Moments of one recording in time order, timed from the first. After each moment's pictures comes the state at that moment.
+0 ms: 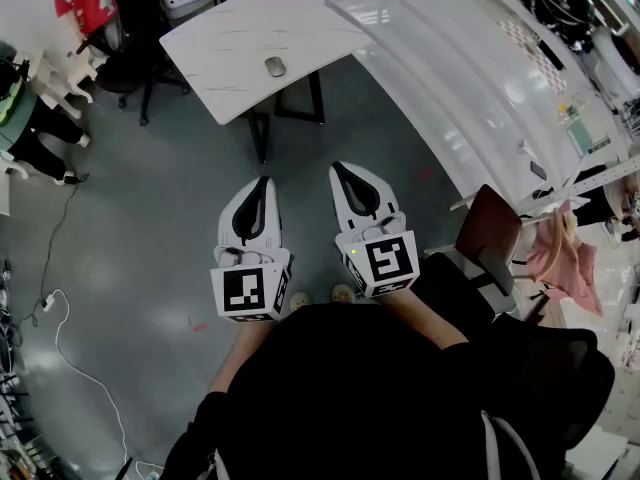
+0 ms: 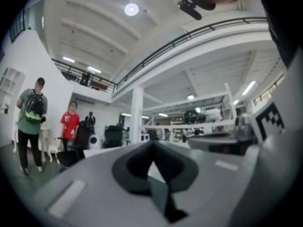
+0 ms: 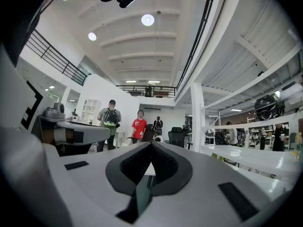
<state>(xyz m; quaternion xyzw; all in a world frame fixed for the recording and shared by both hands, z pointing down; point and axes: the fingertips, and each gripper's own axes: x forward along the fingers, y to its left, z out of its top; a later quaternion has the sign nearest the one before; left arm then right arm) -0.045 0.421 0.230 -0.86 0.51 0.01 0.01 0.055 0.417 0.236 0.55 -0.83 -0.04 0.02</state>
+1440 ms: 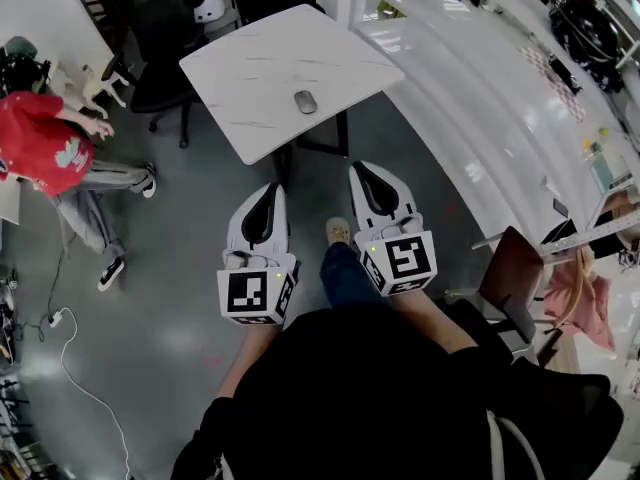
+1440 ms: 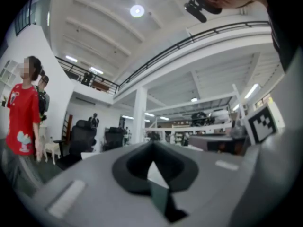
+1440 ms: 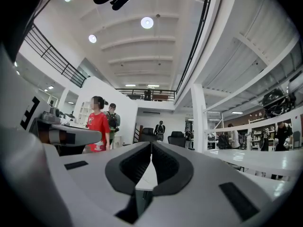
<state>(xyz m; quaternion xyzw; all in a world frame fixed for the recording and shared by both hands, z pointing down) -0.088 0.295 0.253 -0.86 0.52 0.04 0.01 0.032 0.280 0.249 0.55 -0.84 -0.06 0.00</state>
